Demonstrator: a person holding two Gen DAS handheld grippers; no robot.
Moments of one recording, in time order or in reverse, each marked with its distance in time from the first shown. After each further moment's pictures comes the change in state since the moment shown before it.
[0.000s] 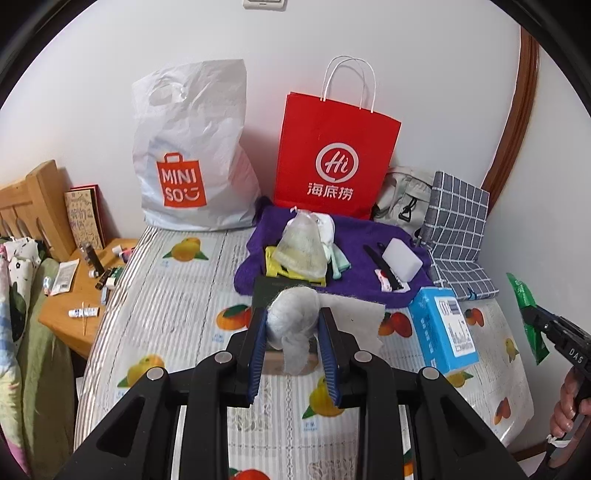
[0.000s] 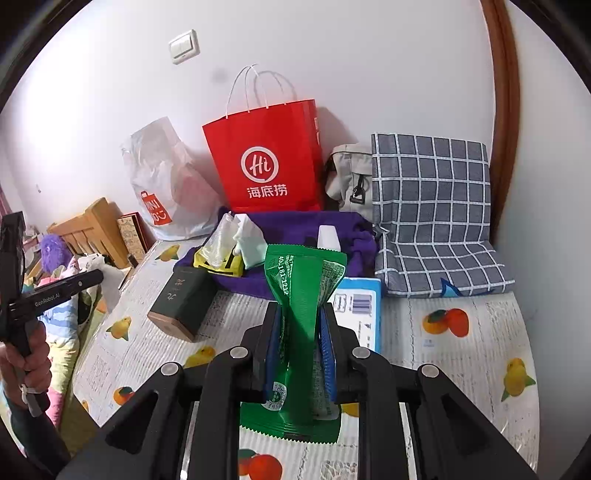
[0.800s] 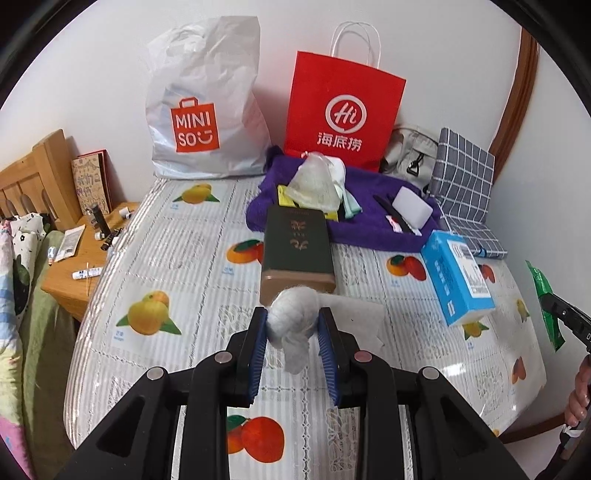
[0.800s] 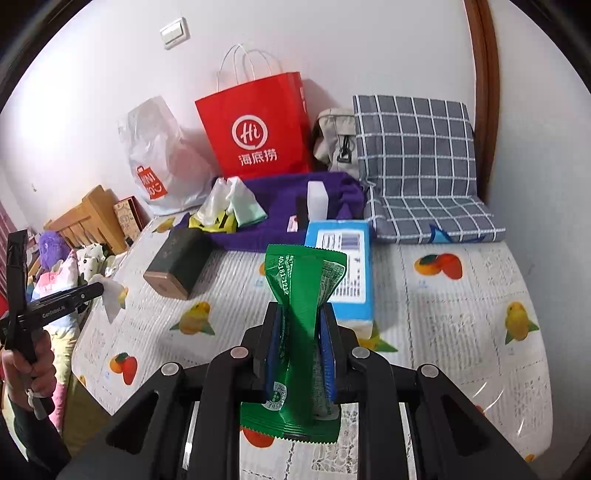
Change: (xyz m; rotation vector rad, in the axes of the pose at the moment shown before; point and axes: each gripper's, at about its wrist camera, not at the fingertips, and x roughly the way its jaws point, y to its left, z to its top) left arm 0.000 0.012 -0.068 -0.002 0.085 0.026; right arm -0.020 -0.011 -0.060 0.047 0.052 -0.008
